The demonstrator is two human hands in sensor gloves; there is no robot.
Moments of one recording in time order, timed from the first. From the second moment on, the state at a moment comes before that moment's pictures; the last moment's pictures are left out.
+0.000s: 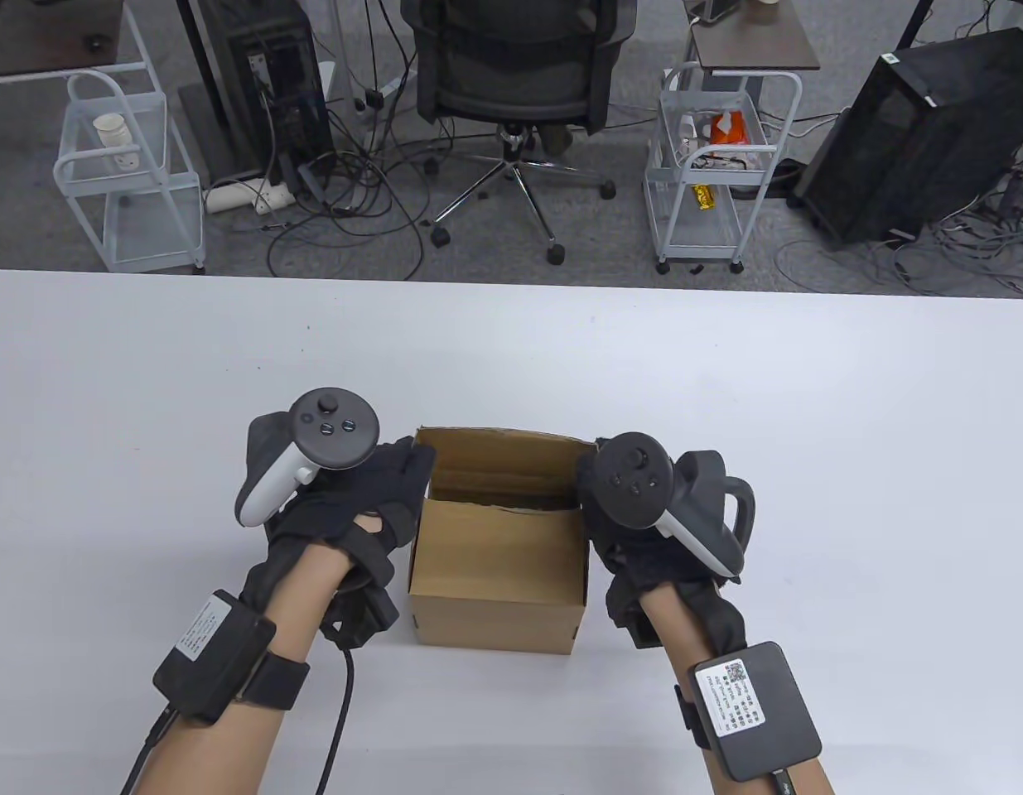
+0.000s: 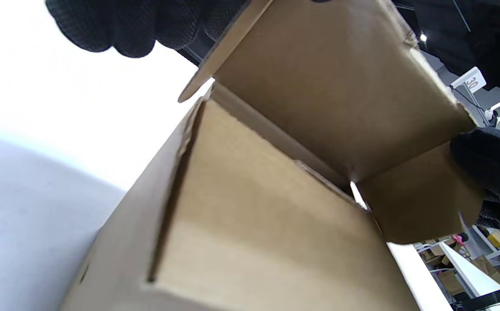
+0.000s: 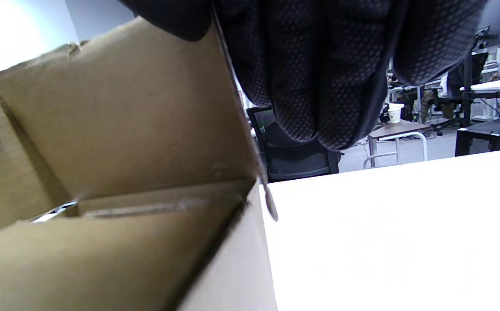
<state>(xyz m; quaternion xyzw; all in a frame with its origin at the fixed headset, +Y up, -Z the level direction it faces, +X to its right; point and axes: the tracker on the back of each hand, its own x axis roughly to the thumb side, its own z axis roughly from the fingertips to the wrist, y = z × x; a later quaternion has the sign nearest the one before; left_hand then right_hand) -0.174 -0.575 -0.320 -0.19 -0.09 0.31 0.93 0.102 -0.557 -0.295 0.07 -0.04 0.99 0.14</state>
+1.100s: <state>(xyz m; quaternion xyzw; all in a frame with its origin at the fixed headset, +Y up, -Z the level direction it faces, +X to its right) -0.182 -0.694 -0.288 -0.16 -0.20 0.66 0.71 0.137 -0.686 -0.277 0.12 0.00 0.84 0.53</state>
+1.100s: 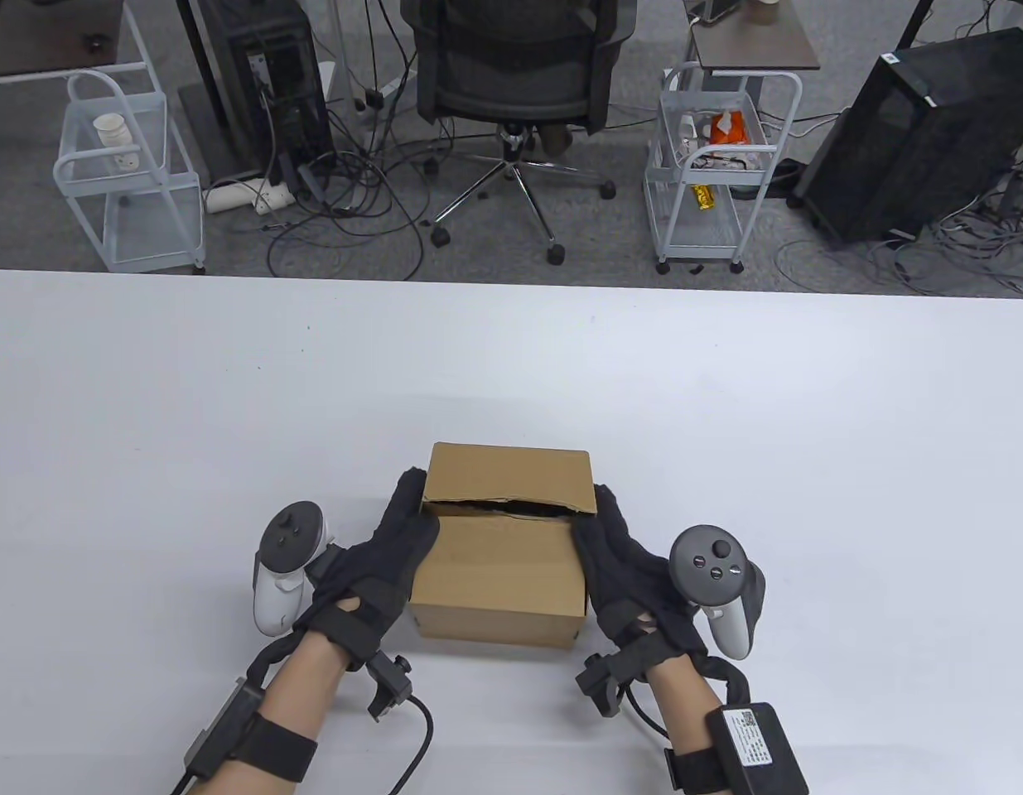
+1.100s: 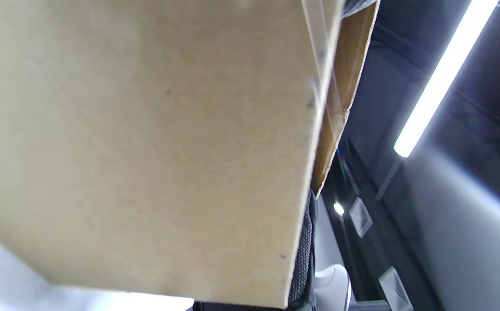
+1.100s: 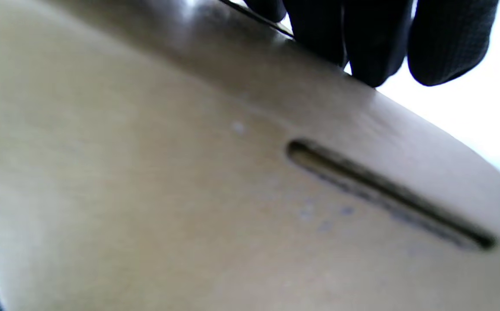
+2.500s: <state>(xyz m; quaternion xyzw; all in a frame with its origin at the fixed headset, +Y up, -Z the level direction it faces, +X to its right) -0.250 -0.678 -0.325 0.01 -0.06 0.65 0.76 0.189 -0.661 -0.295 0.00 -0.23 0.84 0.49</state>
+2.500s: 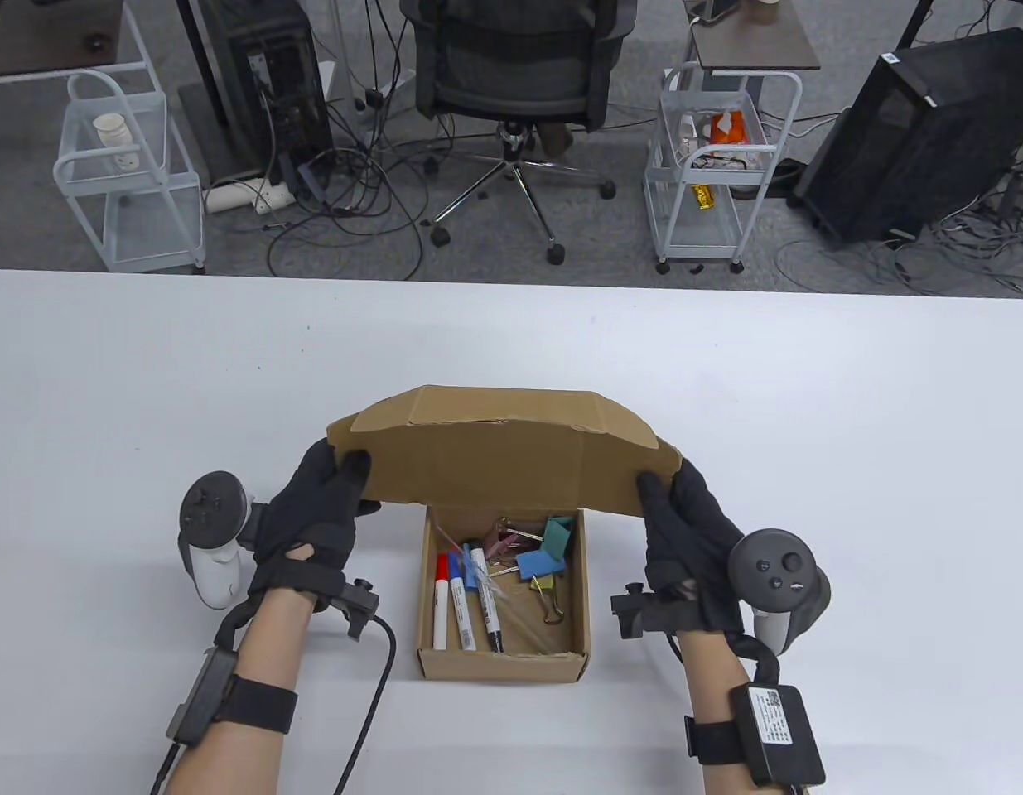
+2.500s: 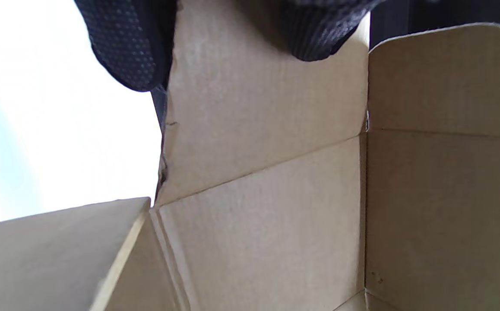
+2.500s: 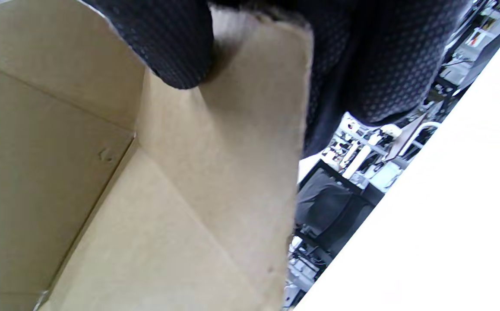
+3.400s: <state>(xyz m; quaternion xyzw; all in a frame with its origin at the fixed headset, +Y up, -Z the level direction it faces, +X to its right) -0.255 -0.743 -0.363 -0.22 0.11 0.68 0.69 0.193 -0.709 -0.341 -0.18 -0.04 0.86 0.47</state>
